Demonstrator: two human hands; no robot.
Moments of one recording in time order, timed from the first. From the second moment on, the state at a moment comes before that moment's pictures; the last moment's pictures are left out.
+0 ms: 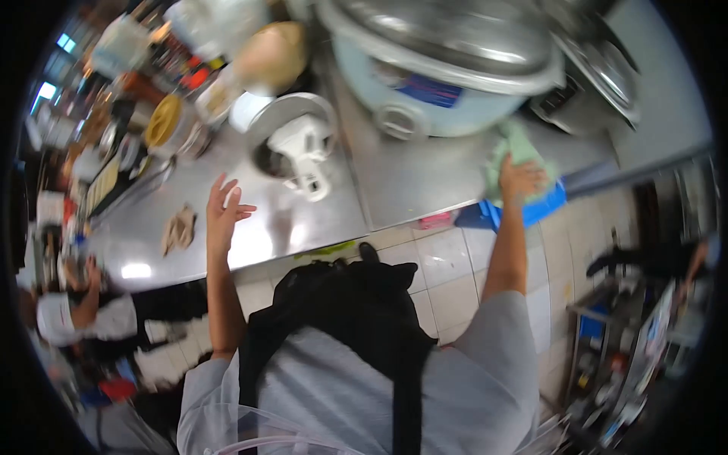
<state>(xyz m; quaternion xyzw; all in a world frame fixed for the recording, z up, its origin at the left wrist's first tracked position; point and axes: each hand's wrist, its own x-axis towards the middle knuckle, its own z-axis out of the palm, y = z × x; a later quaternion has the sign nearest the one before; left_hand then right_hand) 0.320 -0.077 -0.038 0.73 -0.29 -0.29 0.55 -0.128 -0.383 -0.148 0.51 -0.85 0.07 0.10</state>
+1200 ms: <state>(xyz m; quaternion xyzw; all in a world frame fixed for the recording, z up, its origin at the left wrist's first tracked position) 0.351 0.430 -0.089 0.65 0.22 -0.08 0.73 0.617 0.063 -0.146 0.97 -0.06 0.11 -0.19</state>
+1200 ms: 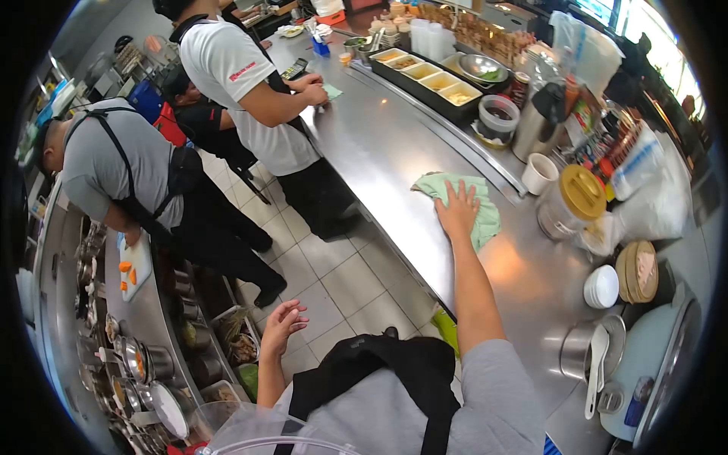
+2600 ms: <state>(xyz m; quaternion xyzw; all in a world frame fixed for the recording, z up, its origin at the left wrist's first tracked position) 1.001 0.513 -0.148 -0.15 0.04 -0.11 0.98 0.766 0.126 -0.131 0.97 -0.09 0.11 -0.20</state>
